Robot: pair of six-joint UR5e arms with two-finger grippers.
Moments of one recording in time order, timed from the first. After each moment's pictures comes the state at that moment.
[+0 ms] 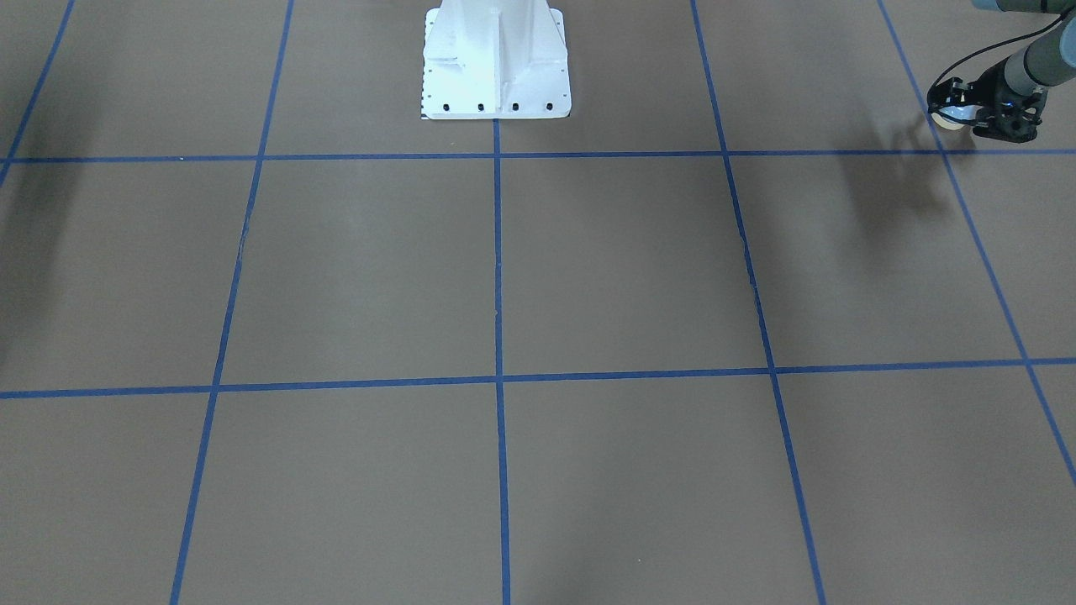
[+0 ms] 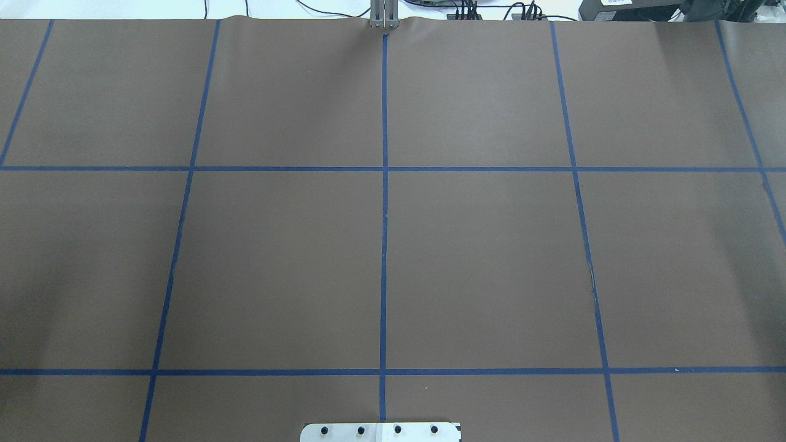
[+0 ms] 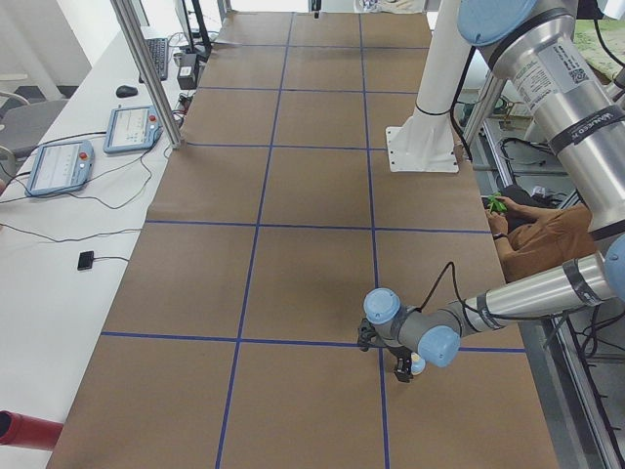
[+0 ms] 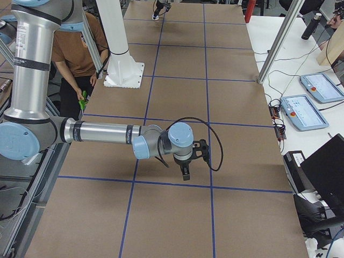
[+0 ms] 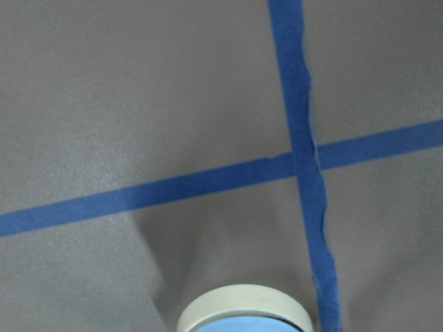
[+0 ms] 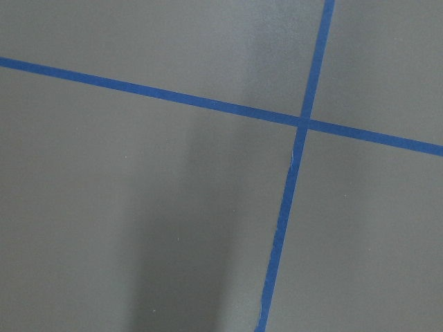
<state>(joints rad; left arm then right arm) -0.79 -1.00 -1.56 -2.34 -2.32 -0.44 1.48 -1.75 1.70 -1.30 2.40 0.02</state>
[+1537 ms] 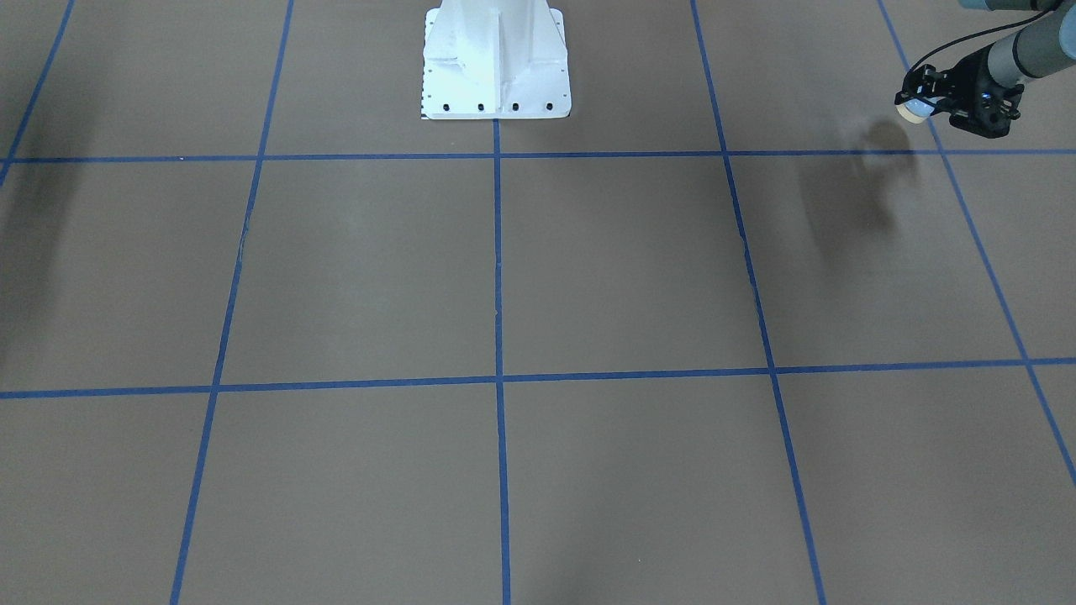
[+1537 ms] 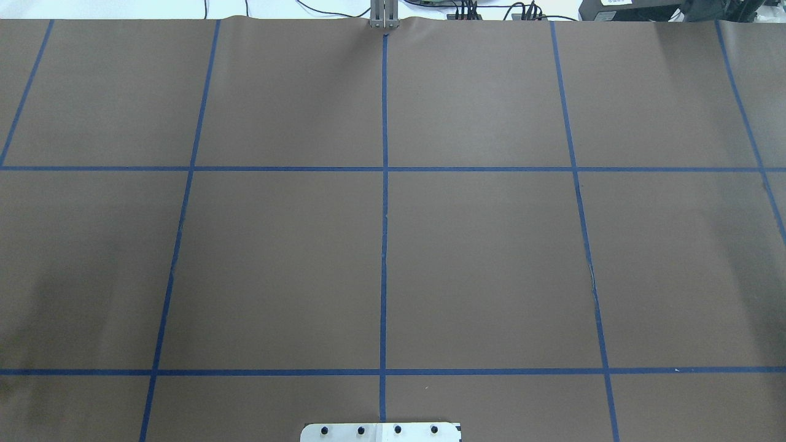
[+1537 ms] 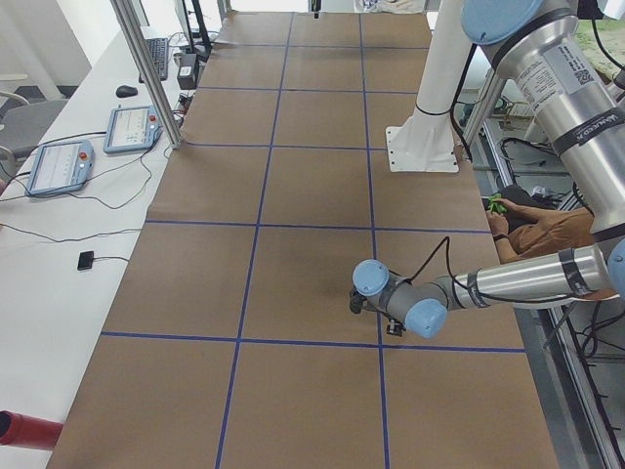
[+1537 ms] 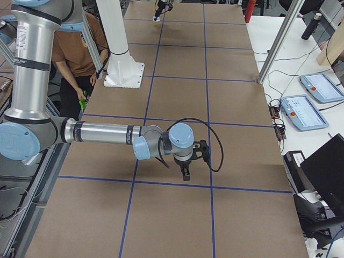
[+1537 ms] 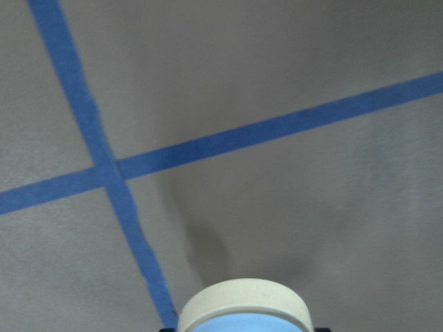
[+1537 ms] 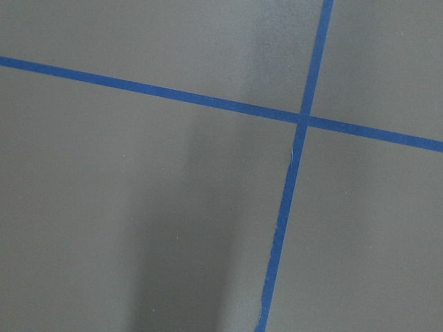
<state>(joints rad) -0.85 -1.06 -1.76 -2.21 -2.50 -0.48 1.48 -1.74 1.69 -1.29 2.40 0.02</state>
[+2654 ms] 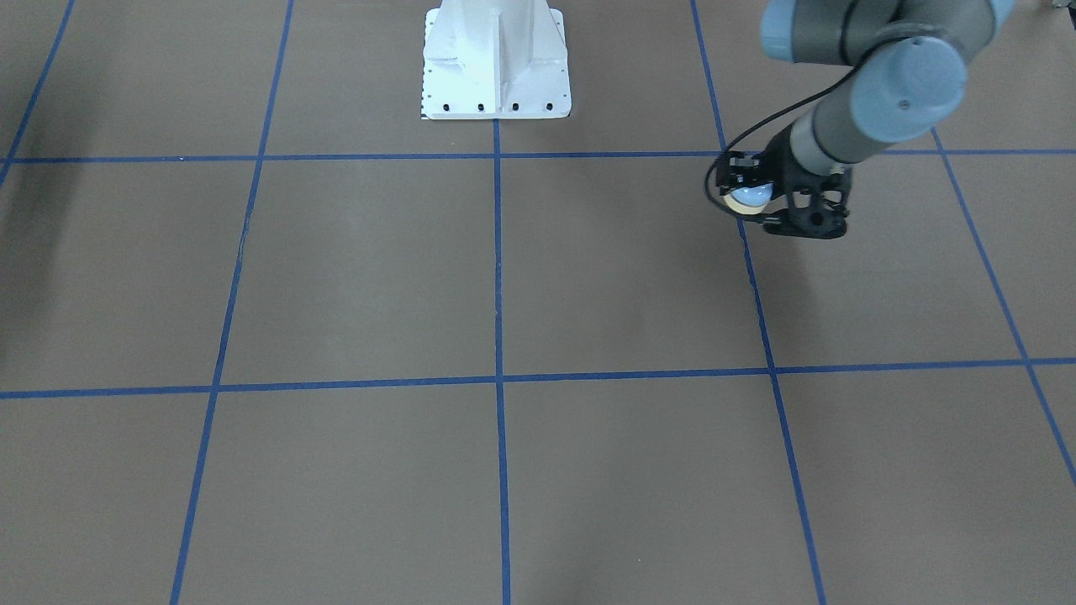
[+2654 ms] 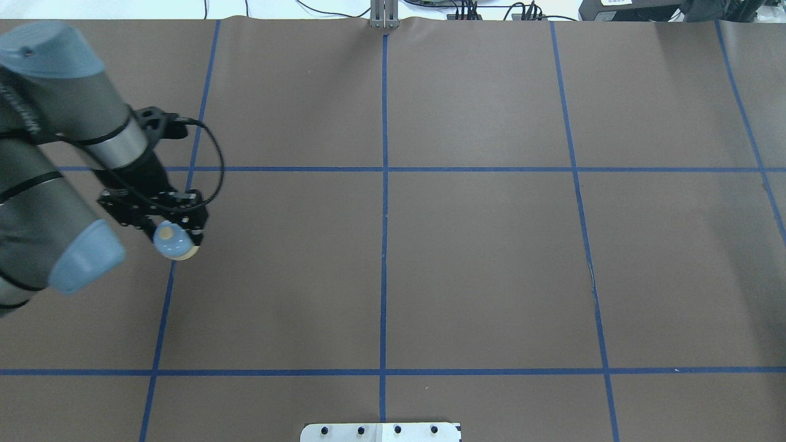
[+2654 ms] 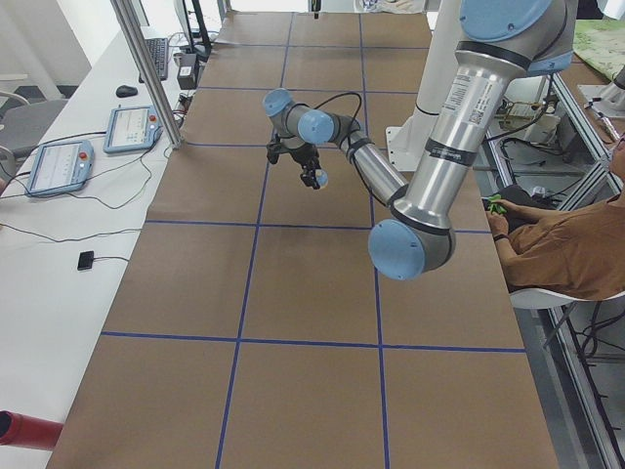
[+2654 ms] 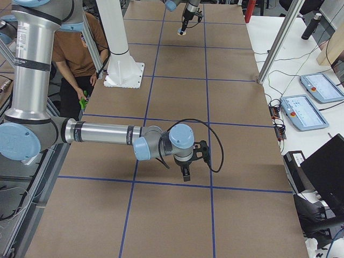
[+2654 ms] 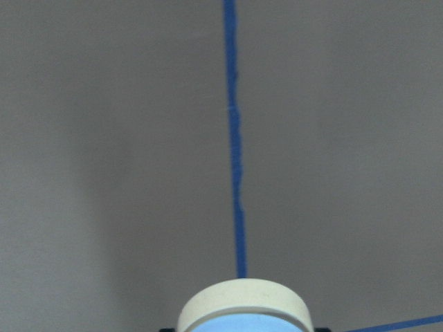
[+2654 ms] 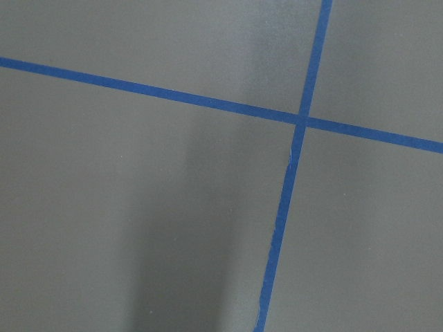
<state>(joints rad) -0.81 -2.05 -1.87 -1.17 -2.39 -0.71 1.48 -1.74 1.69 -1.29 2.40 0.02</state>
